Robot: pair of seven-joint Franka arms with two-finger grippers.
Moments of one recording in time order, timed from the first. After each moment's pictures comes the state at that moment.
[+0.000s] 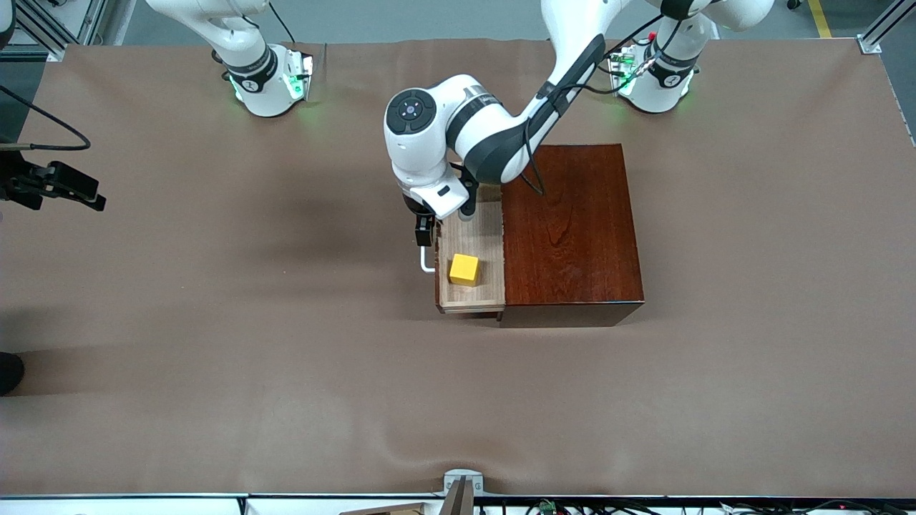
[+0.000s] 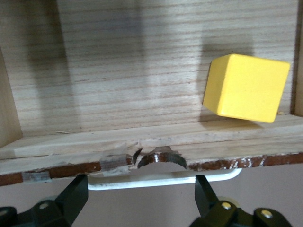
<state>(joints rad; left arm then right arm) -0.88 0.72 -0.06 -1.25 0.03 1.99 -2.42 0.00 0.06 -0.05 -1.50 0.00 1.52 -0.02</state>
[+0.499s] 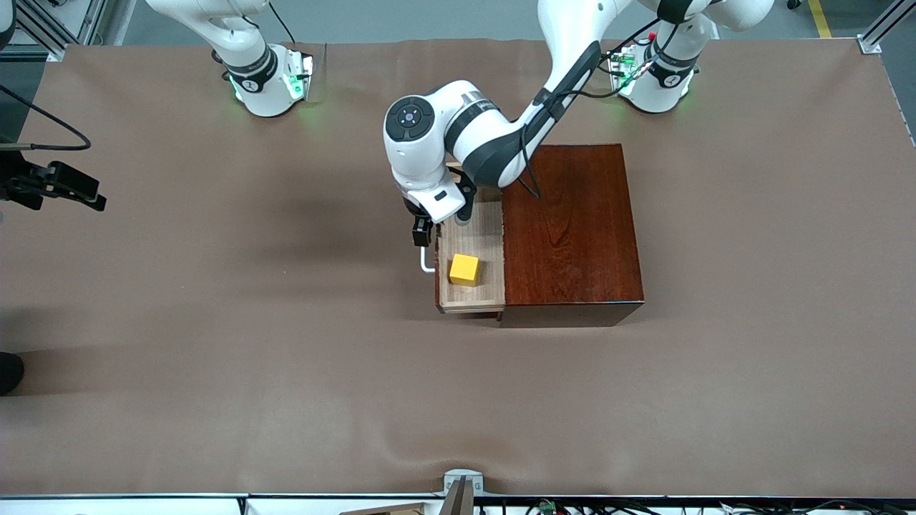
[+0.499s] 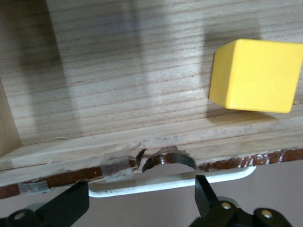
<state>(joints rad) -0.88 0.73 -0.06 -1.25 0.02 1.99 -2.36 0.00 0.06 -0.05 -1.50 0.00 1.52 -0.02</state>
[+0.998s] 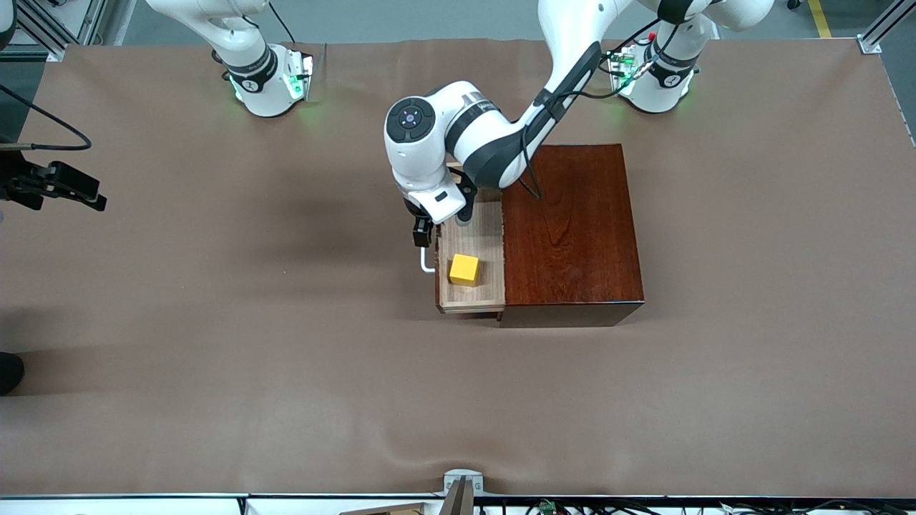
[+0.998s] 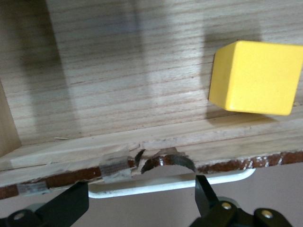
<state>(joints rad) -0.87 0.73 -0.06 -1.25 0.01 1.99 -2.36 0.00 0.06 -0.05 -1.50 0.00 1.52 -0.02</state>
